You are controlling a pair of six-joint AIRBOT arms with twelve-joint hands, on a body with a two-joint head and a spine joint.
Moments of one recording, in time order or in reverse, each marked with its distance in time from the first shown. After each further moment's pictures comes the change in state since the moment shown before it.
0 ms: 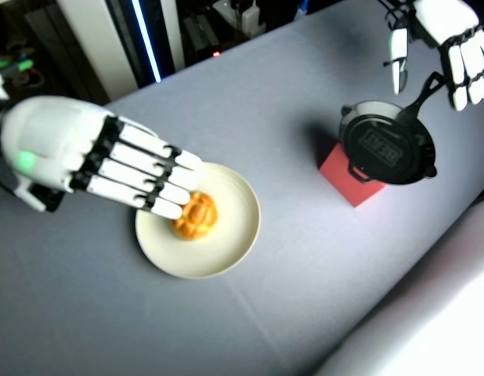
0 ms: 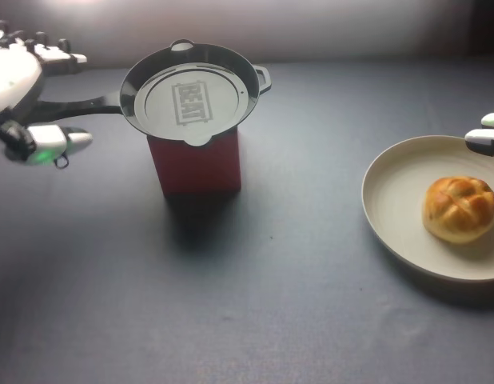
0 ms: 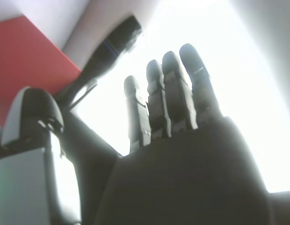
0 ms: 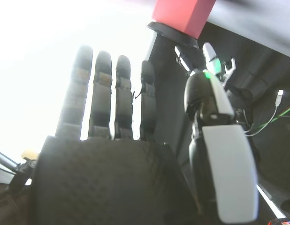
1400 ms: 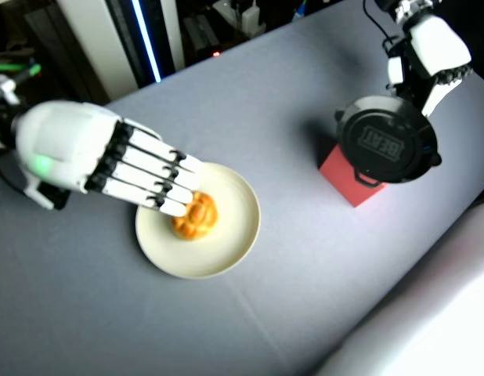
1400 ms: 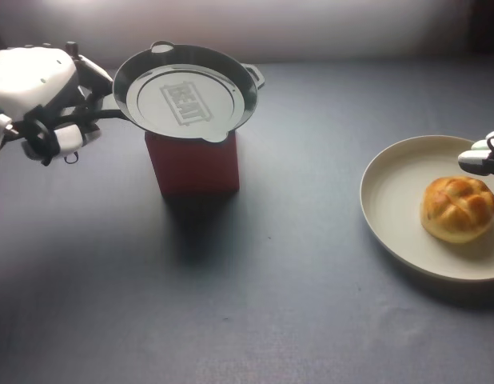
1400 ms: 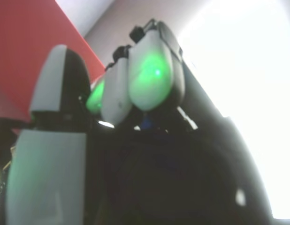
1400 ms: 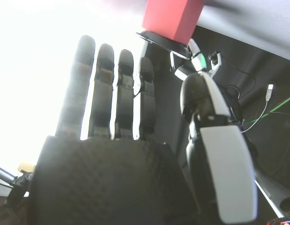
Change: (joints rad) left arm 0.011 -0.011 -0.032 0.119 -0.051 -0.174; right arm 0.000 -0.021 0.012 -0.016 -0.039 0.020
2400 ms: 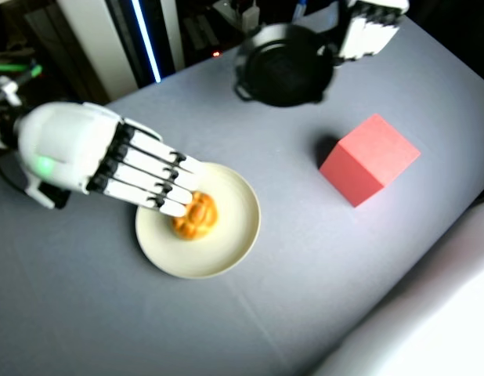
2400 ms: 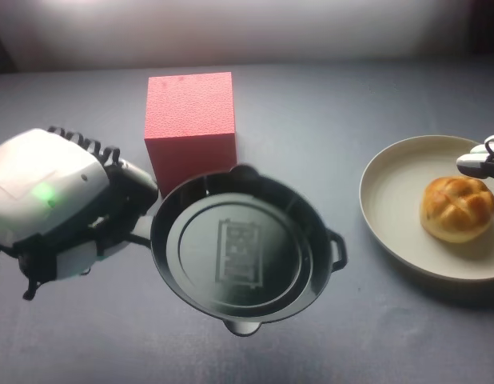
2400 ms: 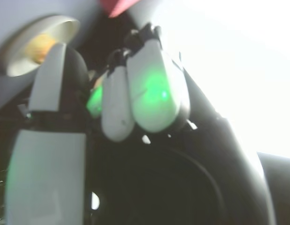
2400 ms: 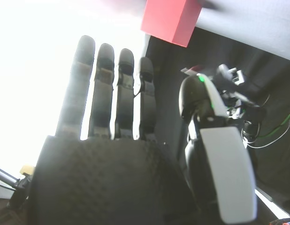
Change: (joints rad) left arm 0.254 0.175 -0.327 0.397 -0.215 -0.176; right arm 0.000 -0.005 0.000 0.003 -0.010 0.006
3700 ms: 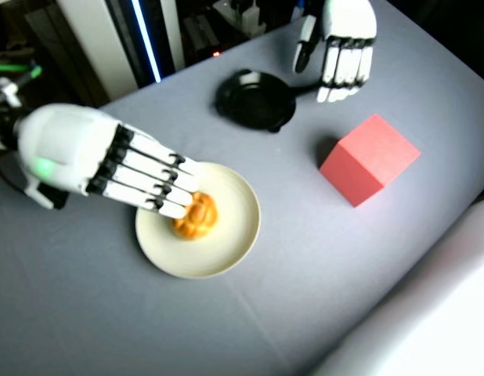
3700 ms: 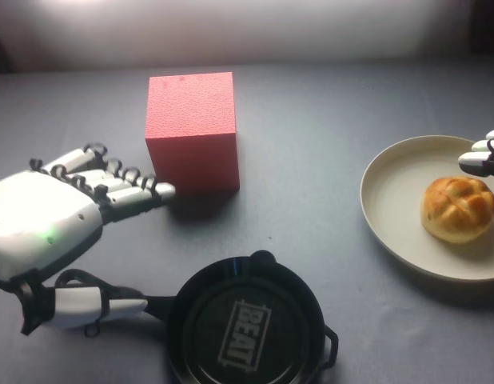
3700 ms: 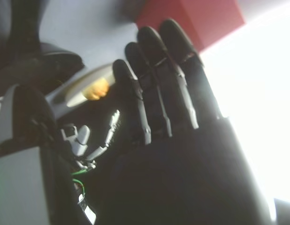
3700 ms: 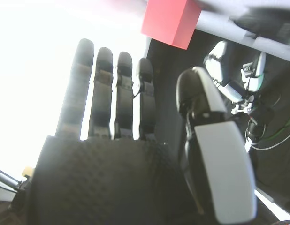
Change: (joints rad) left arm 0.068 0.018 -0.051 -0.081 0.042 0.102; right arm 0.004 -0.001 0.011 0.001 -0.014 0.003
